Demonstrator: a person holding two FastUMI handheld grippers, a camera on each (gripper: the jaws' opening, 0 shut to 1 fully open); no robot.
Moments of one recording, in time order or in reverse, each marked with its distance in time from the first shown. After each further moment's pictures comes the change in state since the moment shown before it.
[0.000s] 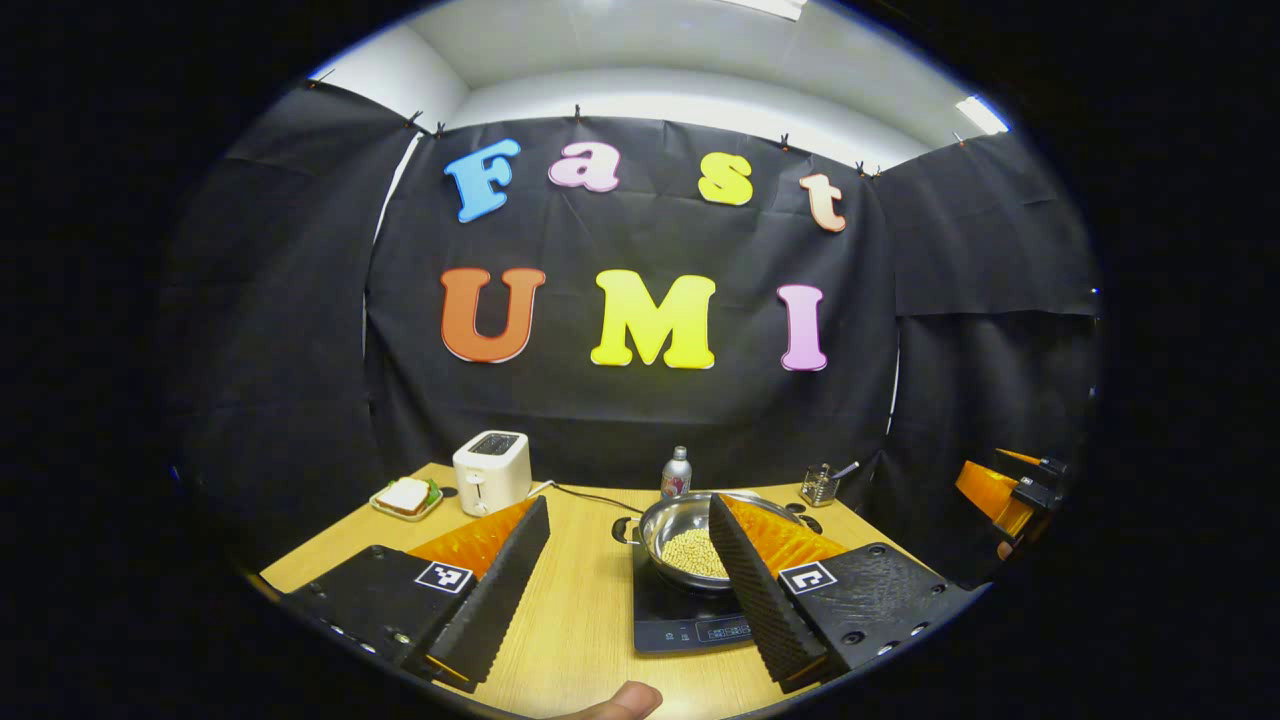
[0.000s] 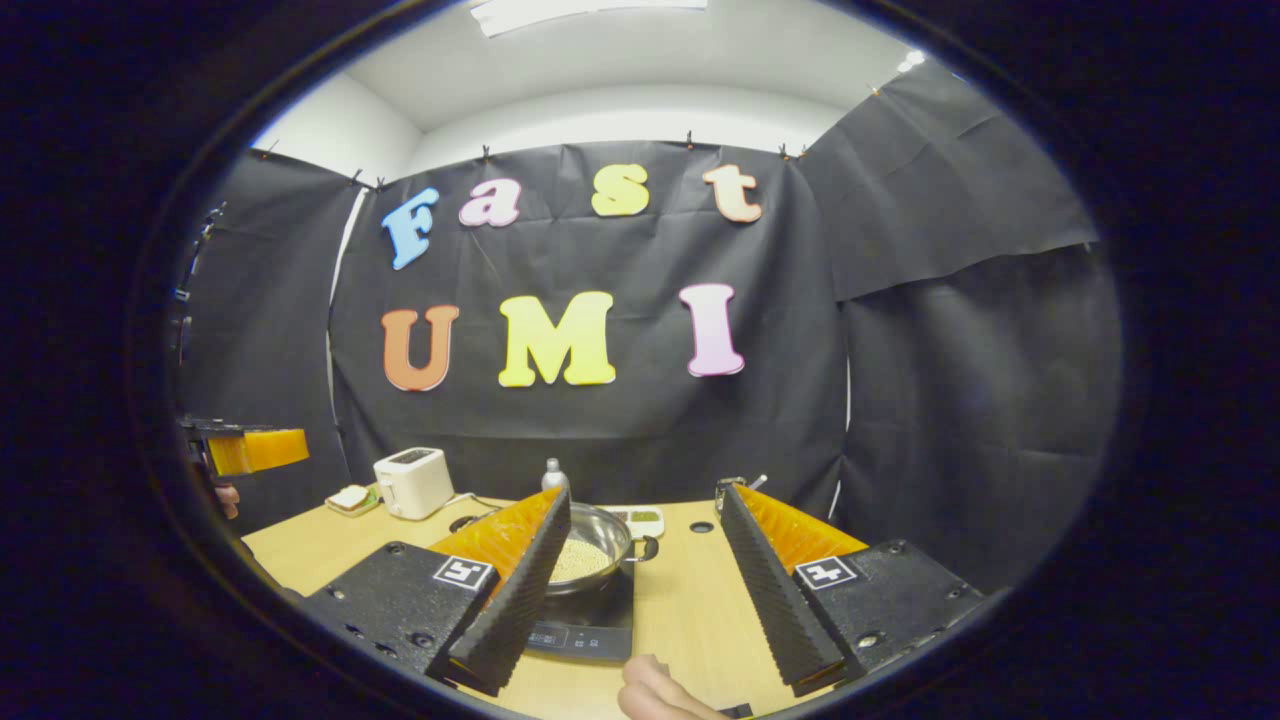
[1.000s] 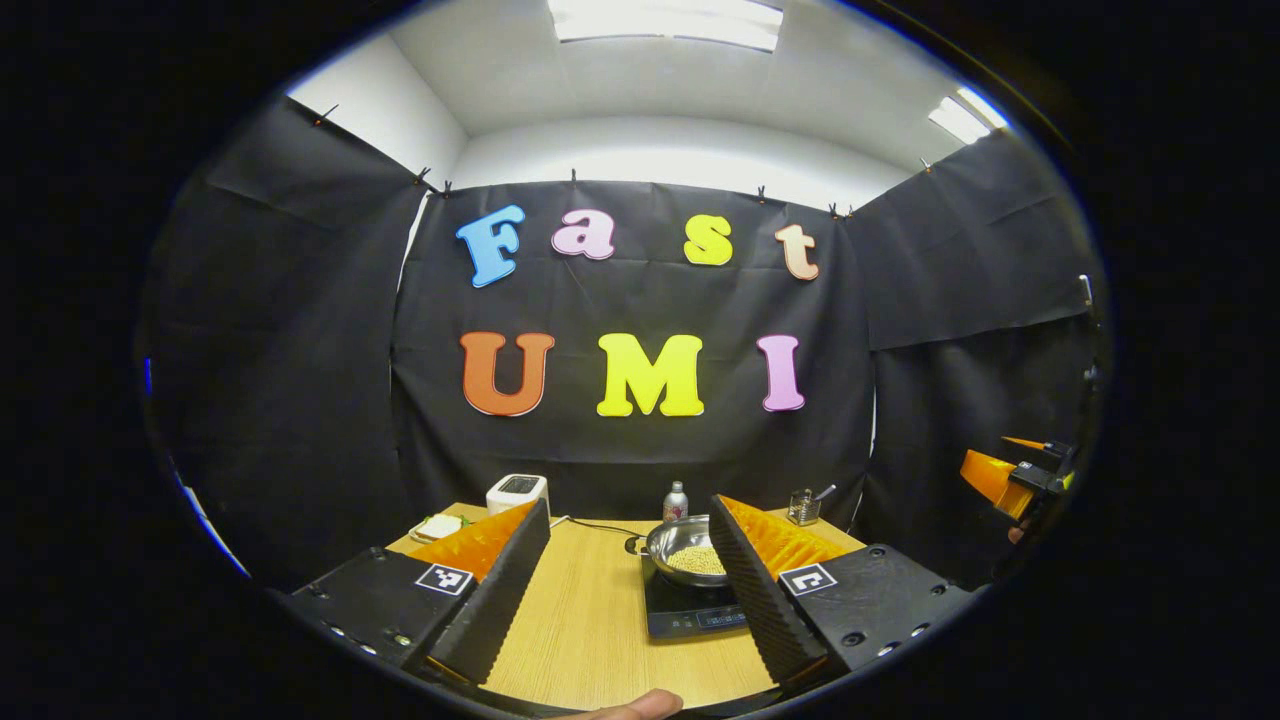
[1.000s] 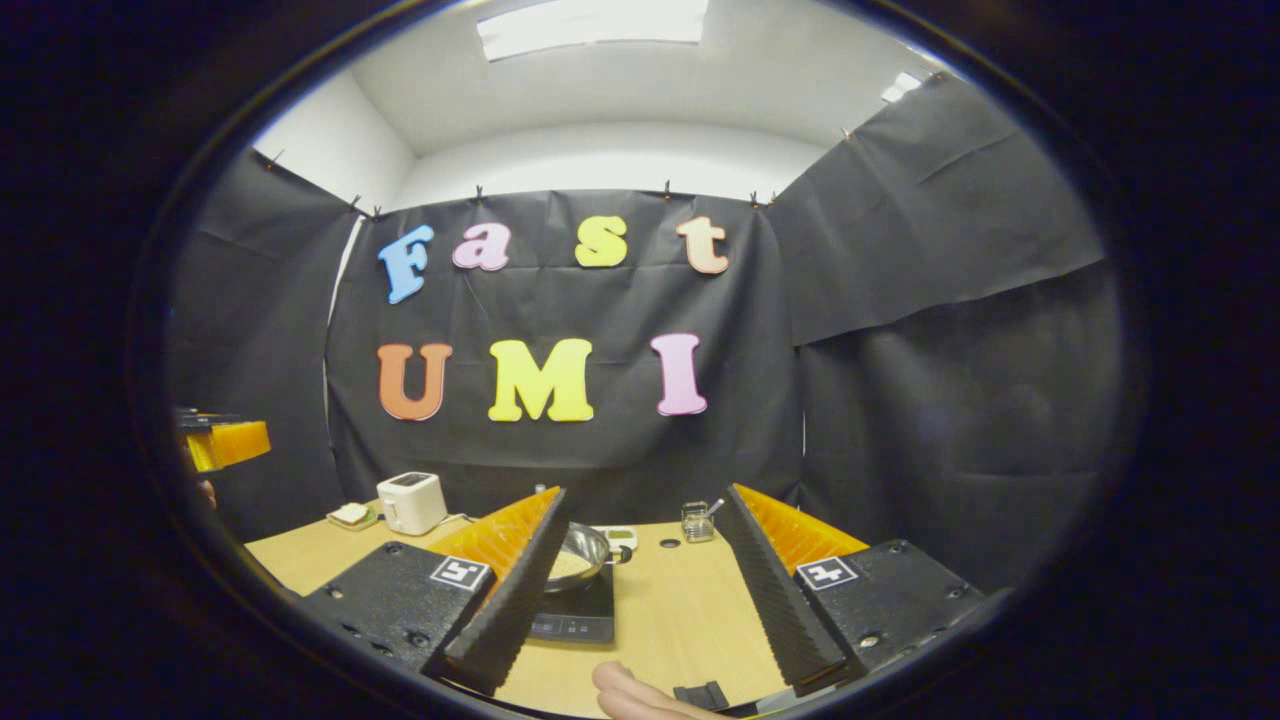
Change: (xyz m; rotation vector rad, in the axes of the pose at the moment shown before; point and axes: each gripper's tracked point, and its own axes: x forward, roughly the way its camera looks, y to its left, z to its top) left arm -0.102 -0.001 0.025 0.035 -0.121 -0.002; right arm -0.100 -0.011 0.029 -0.017 -0.087 -0.072
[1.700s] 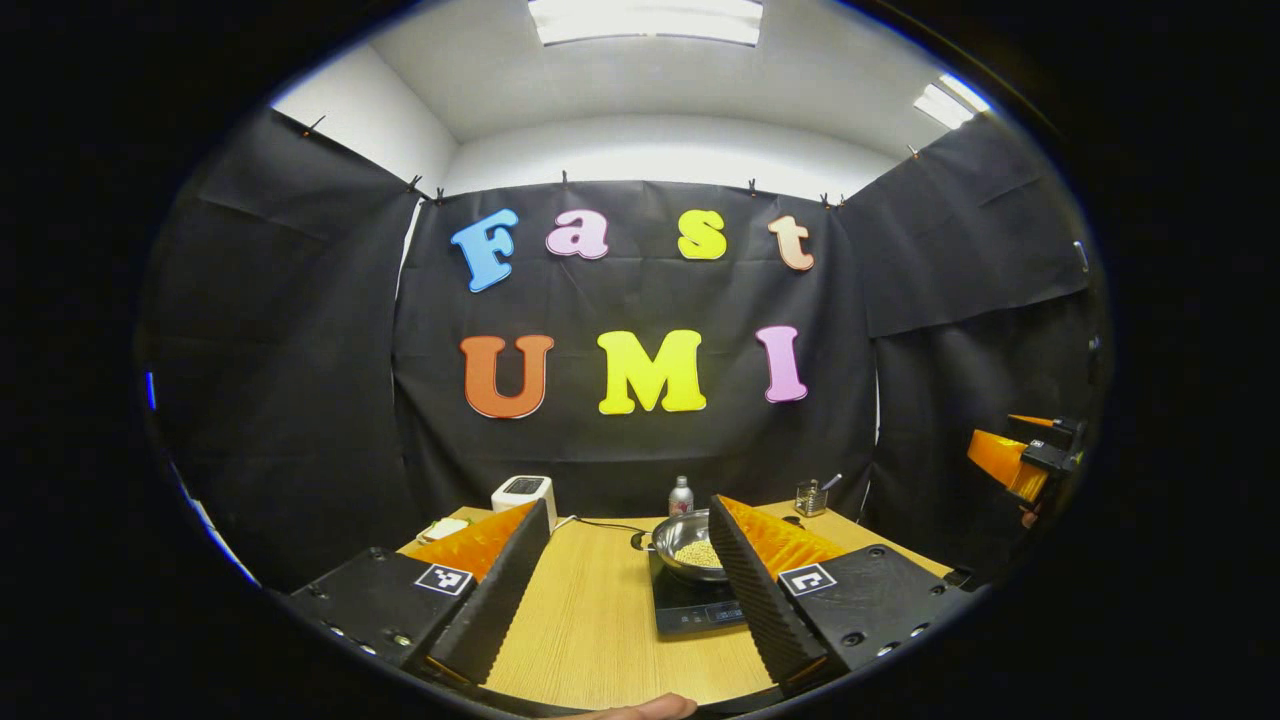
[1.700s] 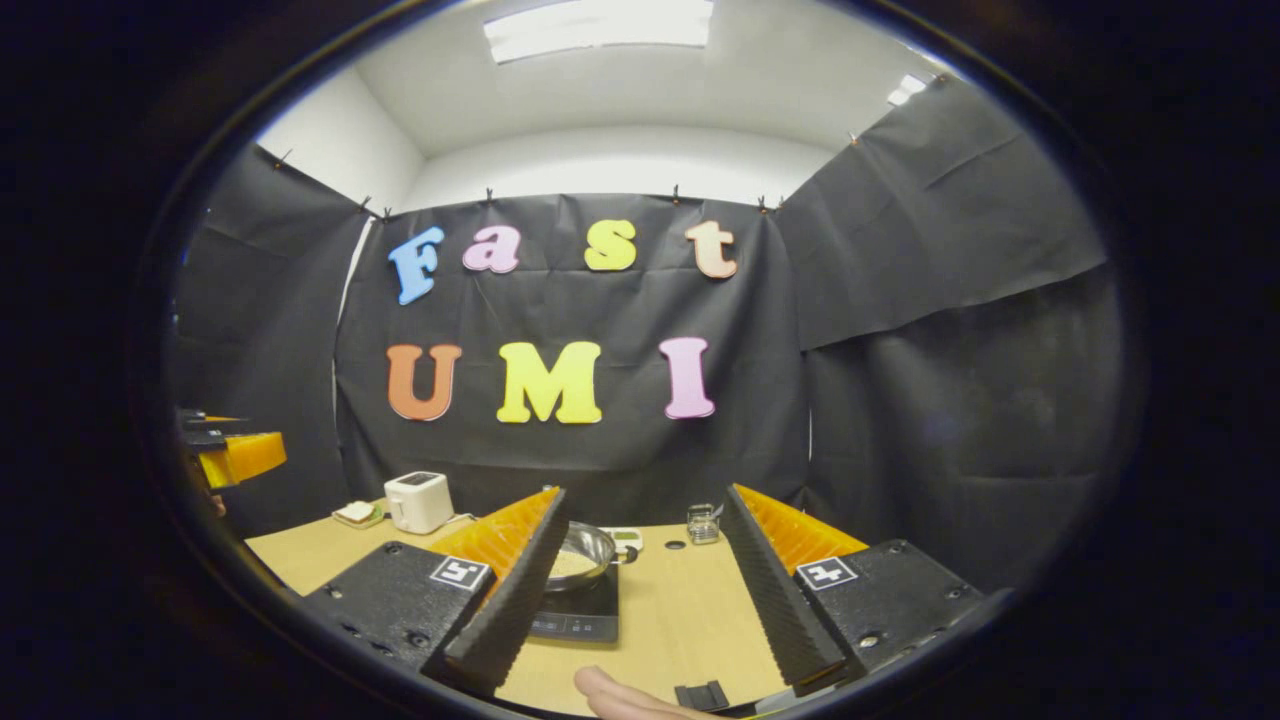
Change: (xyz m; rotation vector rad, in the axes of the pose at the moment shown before) left arm -0.002 -0.003 -0.012 0.051 0.004 0.015; right arm -0.007 0.008 -0.002 -0.001 -0.010 0.035
